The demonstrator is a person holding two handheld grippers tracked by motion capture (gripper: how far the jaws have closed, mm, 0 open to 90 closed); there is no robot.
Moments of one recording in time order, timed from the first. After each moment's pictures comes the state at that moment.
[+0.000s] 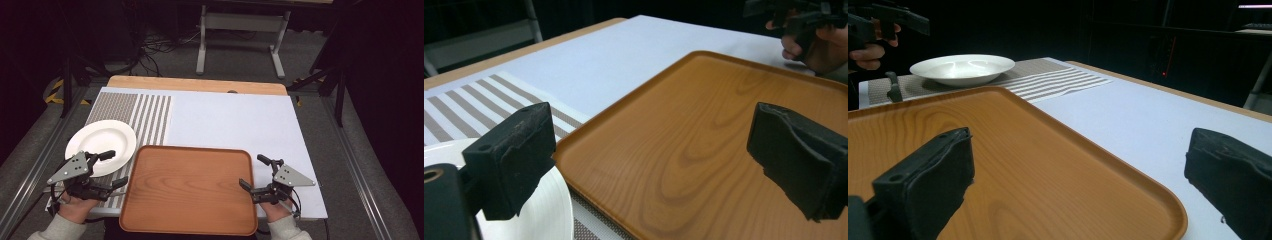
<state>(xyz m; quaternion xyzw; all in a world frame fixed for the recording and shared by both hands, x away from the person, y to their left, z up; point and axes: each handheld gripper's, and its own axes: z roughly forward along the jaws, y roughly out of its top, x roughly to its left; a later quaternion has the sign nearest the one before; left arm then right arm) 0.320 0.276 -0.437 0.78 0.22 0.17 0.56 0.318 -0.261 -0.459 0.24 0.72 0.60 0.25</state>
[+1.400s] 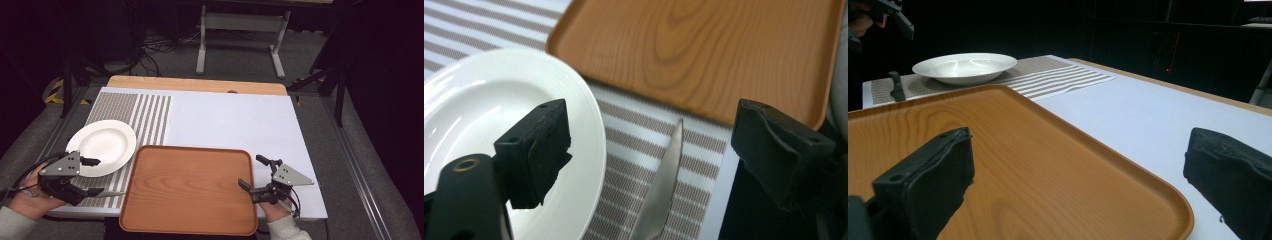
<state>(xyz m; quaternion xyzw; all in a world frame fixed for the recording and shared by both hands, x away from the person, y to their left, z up) 0.323 0.313 -0.399 0.93 0.14 0.12 0.33 0.320 -0.259 -0.460 0.25 0.72 0.60 0.24</state>
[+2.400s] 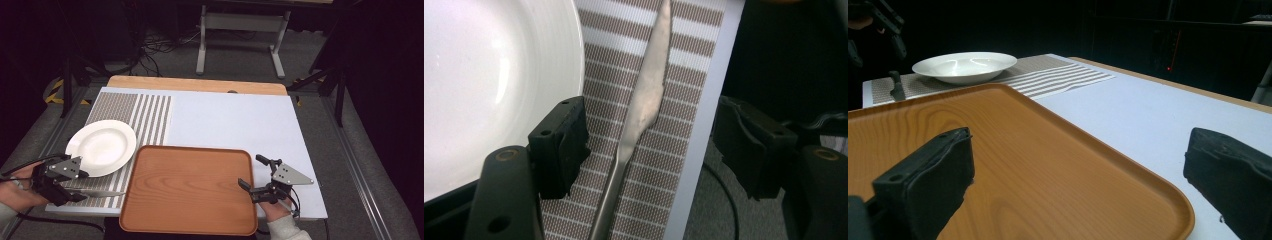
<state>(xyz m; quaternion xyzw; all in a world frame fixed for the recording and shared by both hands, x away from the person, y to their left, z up) 0.340 0.332 -0.412 0.98 0.11 0.03 0.17 0.322 -0.259 -0.461 0.25 0.73 0.59 0.24</state>
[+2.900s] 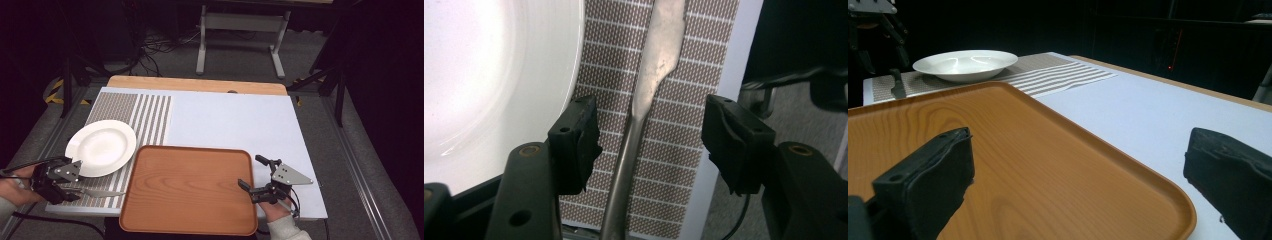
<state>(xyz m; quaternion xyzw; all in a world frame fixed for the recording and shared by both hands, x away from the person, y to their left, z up) 0.349 0.339 -0.428 0.99 0.07 0.04 0.09 0.322 -0.259 -0.462 0.25 0.73 0.59 0.24</state>
